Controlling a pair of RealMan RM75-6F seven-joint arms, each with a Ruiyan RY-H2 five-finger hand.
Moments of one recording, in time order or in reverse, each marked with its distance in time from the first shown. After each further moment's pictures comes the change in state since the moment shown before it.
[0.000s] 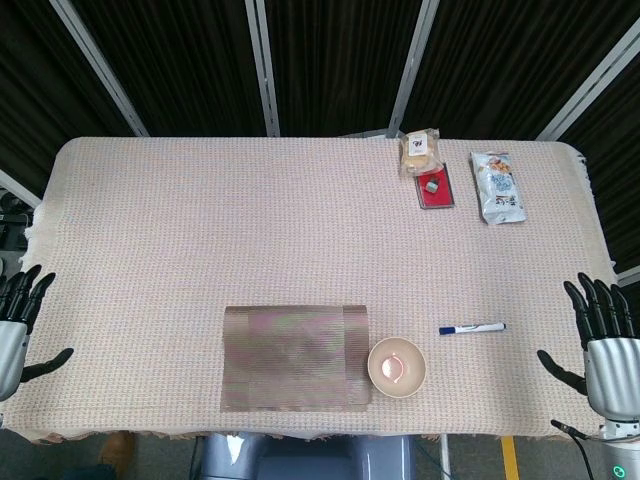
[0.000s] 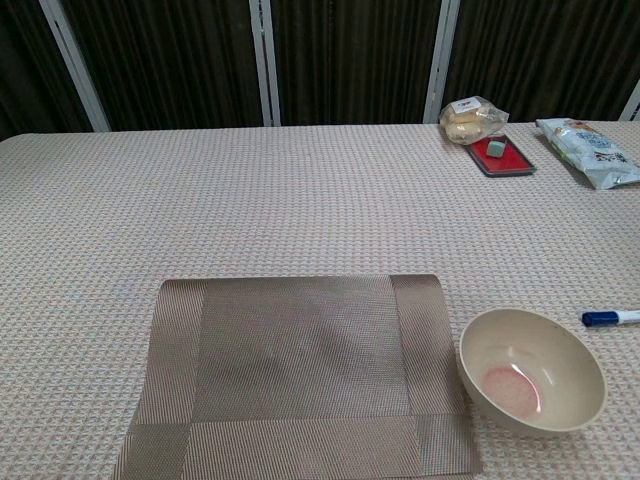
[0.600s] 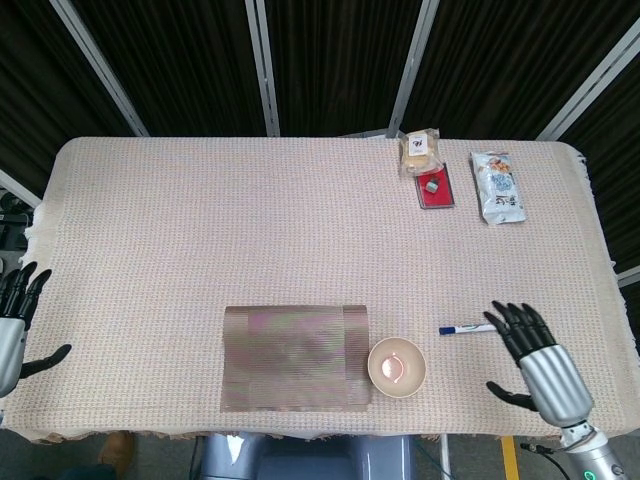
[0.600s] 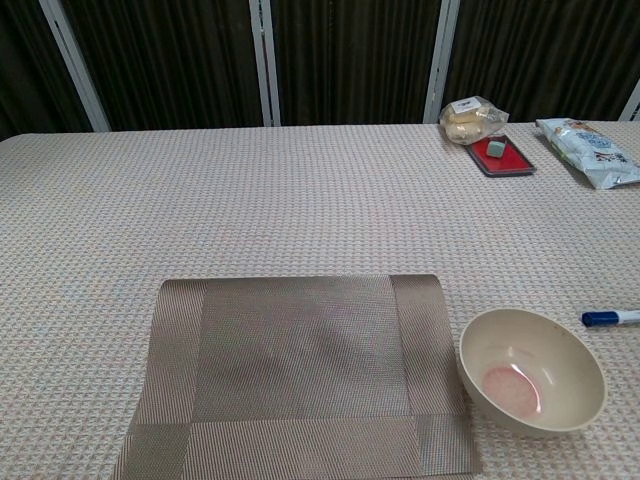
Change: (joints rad) left arm -0.007 -0.010 -0.016 -0.007 -0.040 -0.008 0.034; right arm 0.091 0.009 -0.135 0.067 -0.223 -0.175 0.157
